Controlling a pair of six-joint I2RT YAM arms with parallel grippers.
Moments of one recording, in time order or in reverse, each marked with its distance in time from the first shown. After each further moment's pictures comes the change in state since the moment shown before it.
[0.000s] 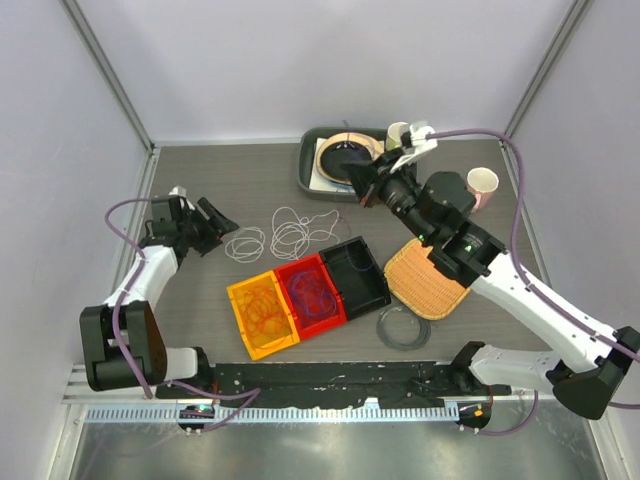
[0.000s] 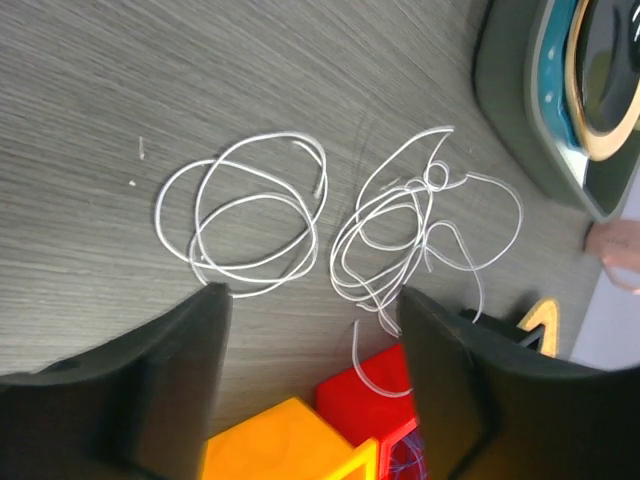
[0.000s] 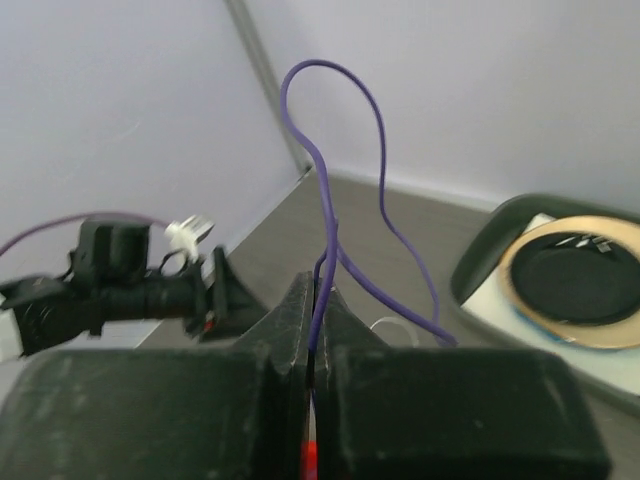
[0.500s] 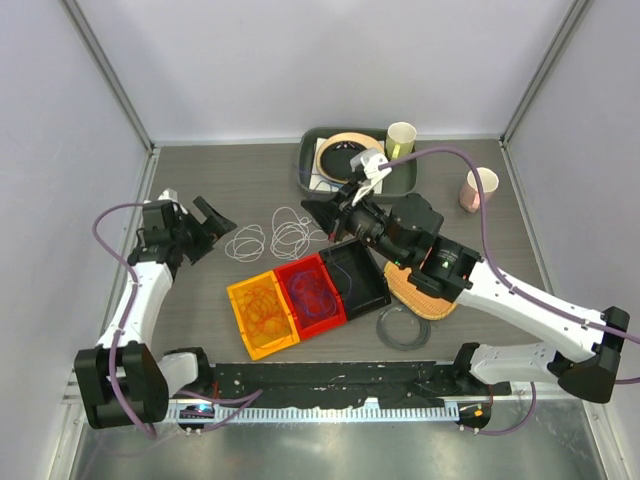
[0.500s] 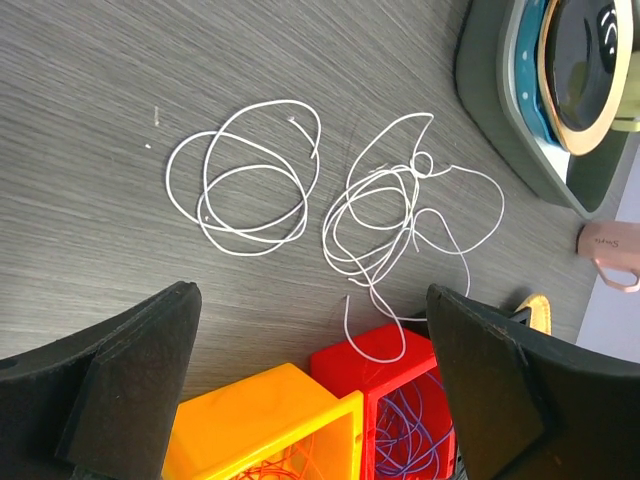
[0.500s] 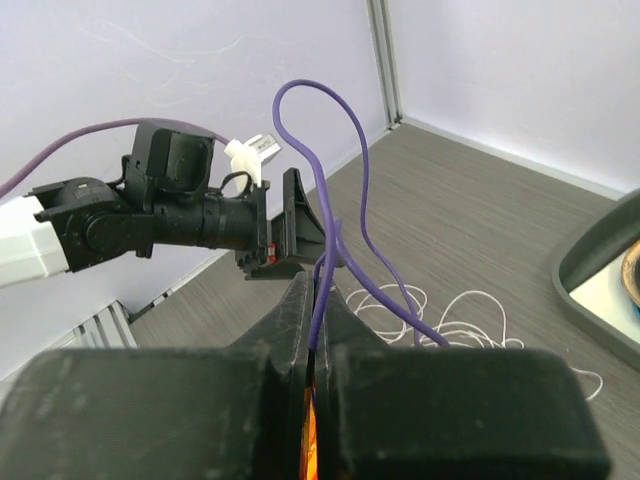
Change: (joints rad) left arm 0.000 -0.179 -0.013 -0.133 -0.032 -0.008; right arm 0.251 0.032 -0.055 0.016 -0.003 -0.031
